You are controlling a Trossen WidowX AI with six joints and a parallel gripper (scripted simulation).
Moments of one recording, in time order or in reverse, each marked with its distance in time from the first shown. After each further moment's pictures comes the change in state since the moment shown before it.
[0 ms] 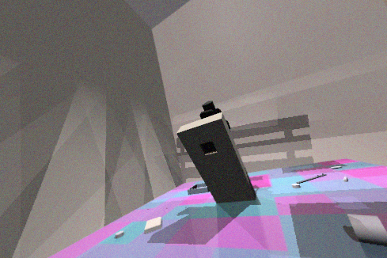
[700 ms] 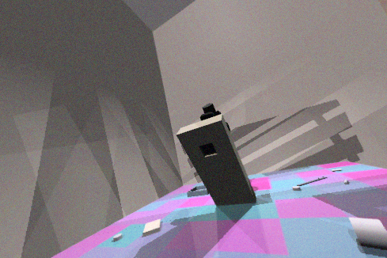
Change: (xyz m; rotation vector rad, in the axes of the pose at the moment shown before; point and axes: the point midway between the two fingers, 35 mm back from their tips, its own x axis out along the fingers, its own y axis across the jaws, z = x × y) arm 0.001 -0.004 -0.001 -0.001 0.002 -0.005
